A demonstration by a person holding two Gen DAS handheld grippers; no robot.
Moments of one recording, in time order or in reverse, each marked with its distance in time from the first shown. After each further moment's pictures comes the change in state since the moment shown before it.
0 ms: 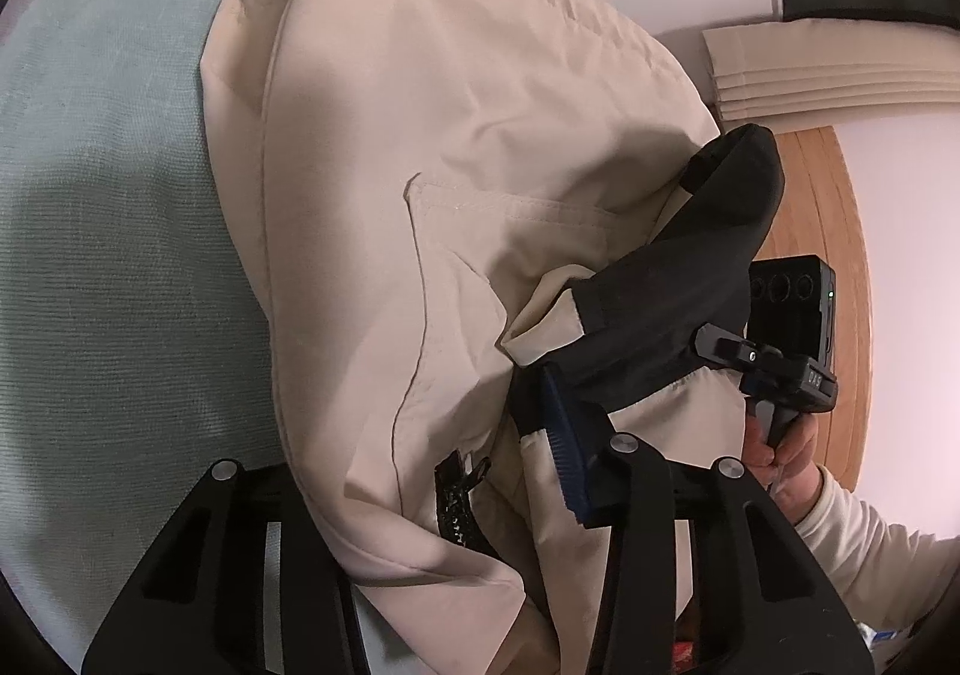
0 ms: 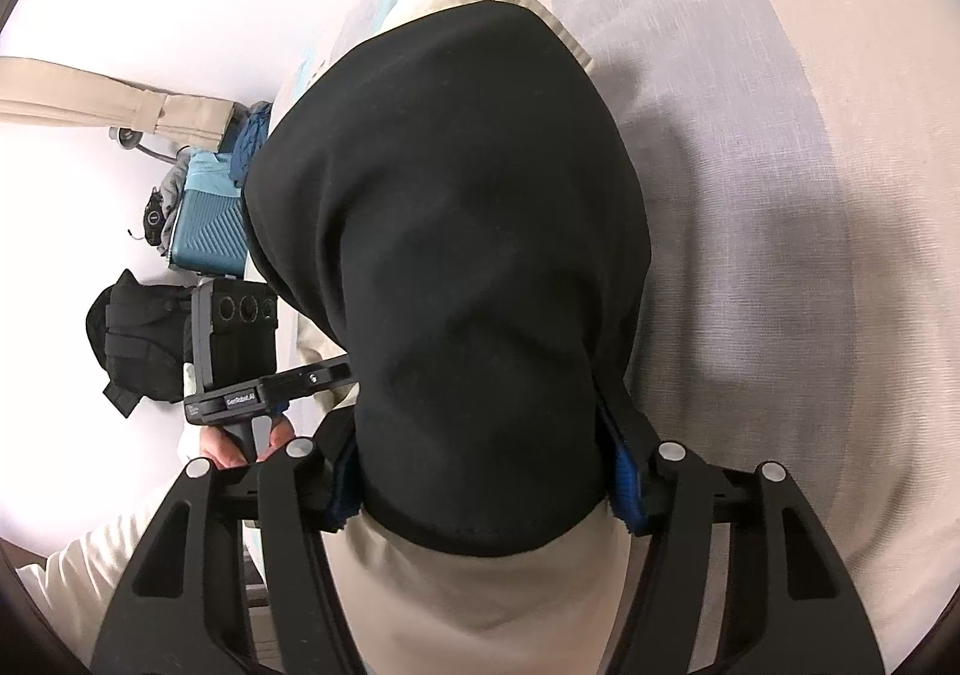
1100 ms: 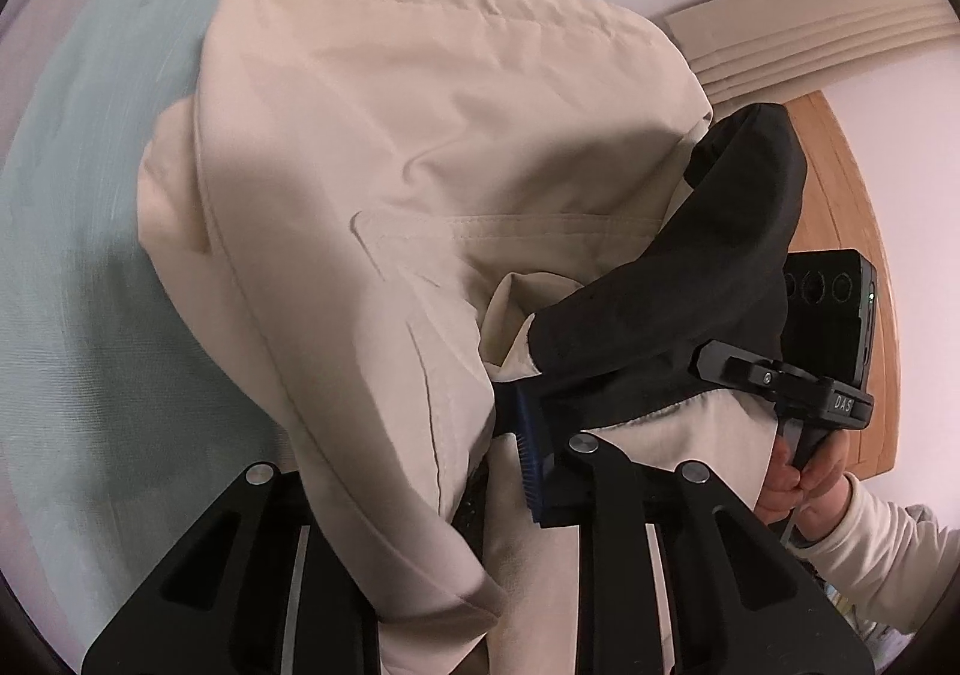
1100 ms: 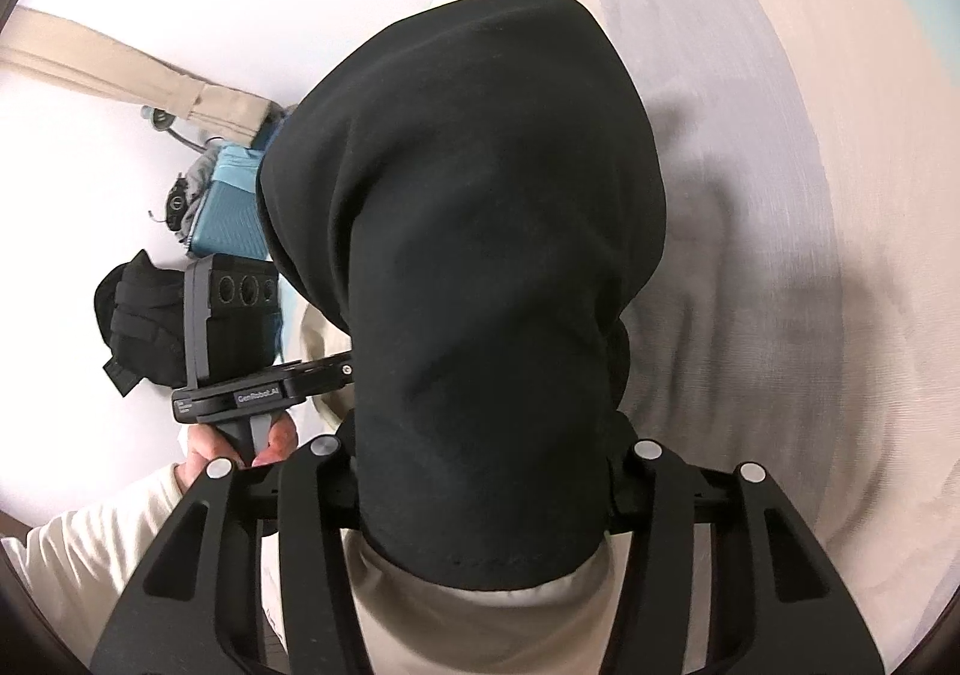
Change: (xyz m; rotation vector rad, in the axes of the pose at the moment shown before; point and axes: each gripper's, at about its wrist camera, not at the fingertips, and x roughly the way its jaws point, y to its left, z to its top) left arm -0.014 -0.092 0.002 0.129 -0.063 0.079; right arm -0.040 0.054 -0.014 -0.125 -0.091 0.013
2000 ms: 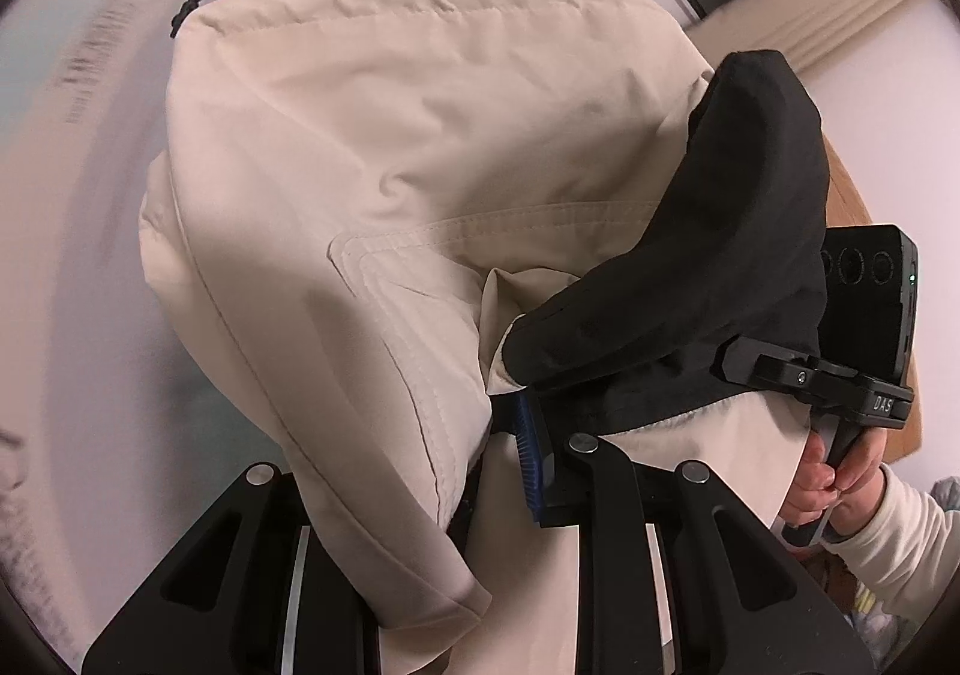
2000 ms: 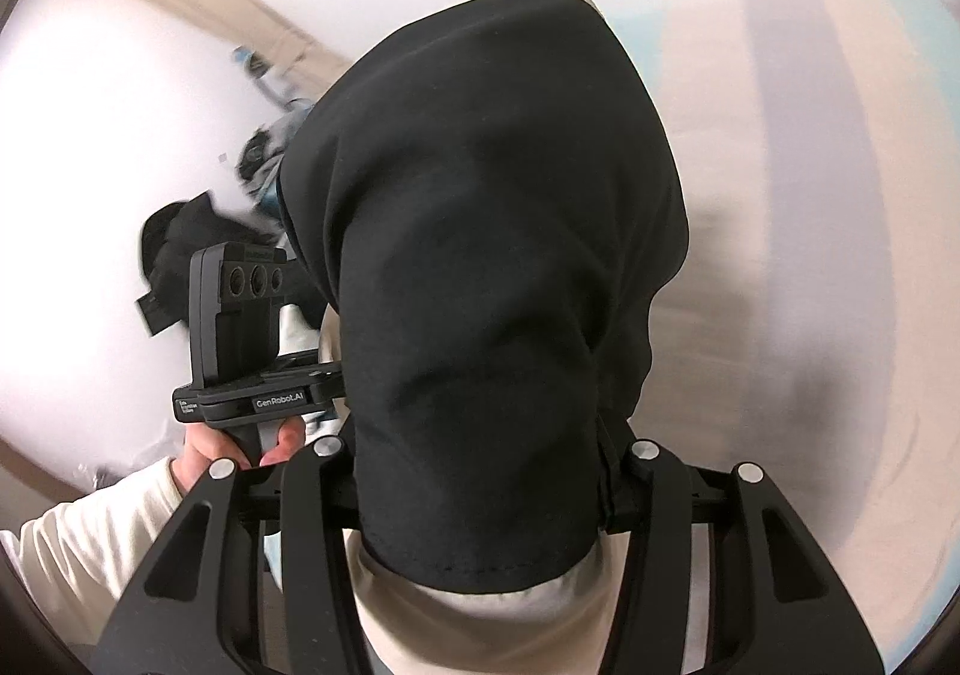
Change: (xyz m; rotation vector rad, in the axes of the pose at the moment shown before) left arm -0.165 -0.048 -0.052 0.065 -0.154 0.162; right arm -0.047 0.168 -0.038 -0.213 -0.015 0.071
